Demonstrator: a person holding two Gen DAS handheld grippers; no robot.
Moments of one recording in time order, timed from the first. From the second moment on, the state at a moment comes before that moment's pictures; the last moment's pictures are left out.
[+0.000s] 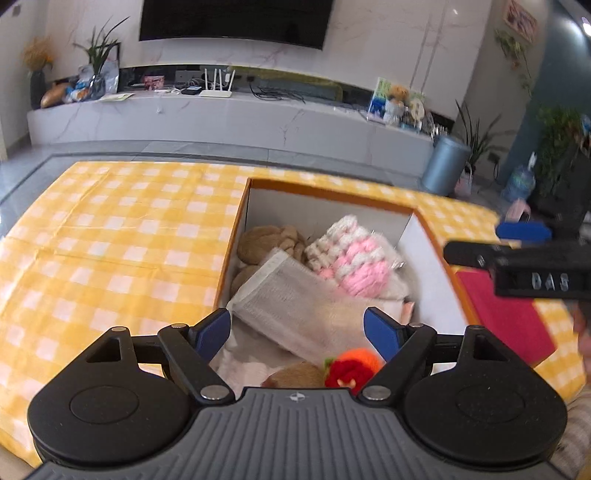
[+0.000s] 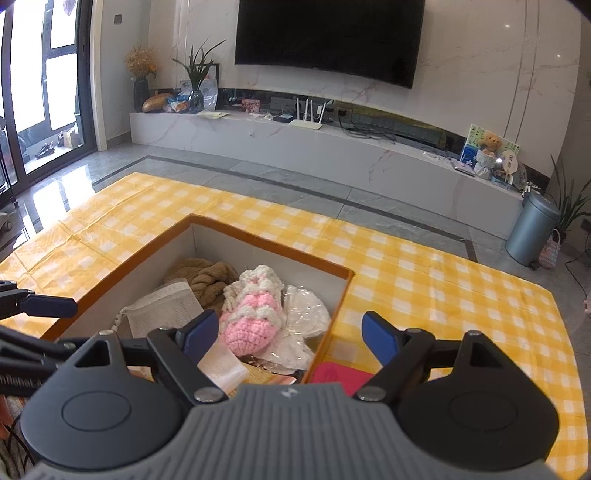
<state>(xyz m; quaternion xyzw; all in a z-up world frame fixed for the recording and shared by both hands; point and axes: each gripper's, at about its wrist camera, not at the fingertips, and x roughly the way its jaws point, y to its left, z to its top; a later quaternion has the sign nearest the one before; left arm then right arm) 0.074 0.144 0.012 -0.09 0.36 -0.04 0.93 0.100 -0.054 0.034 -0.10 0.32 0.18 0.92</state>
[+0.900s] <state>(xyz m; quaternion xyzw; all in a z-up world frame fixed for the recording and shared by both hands) 0.014 -0.013 0.020 0.05 0.12 0.03 0.99 -0.002 -0.167 -0.010 0.02 0.21 0.12 0.97</state>
